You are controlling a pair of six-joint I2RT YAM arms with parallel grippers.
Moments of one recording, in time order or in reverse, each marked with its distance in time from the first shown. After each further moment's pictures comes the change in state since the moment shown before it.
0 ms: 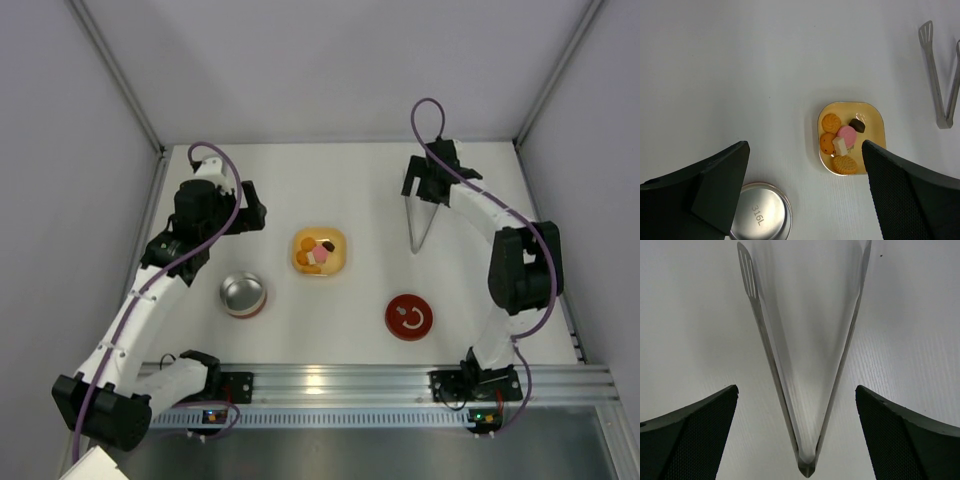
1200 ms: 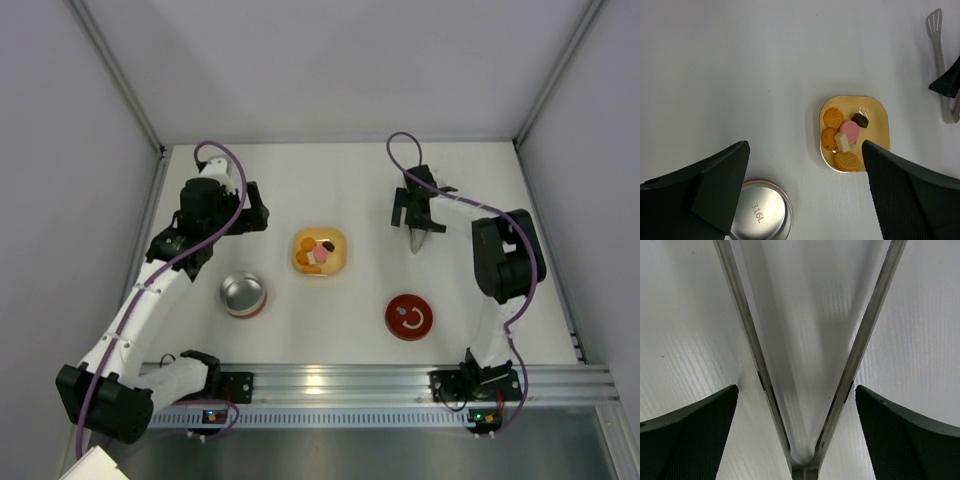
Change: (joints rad) left arm 0.000 0.040 0.000 -0.006 0.011 0.000; right arm 0.080 0.116 -0.115 0.006 0.055 0.014
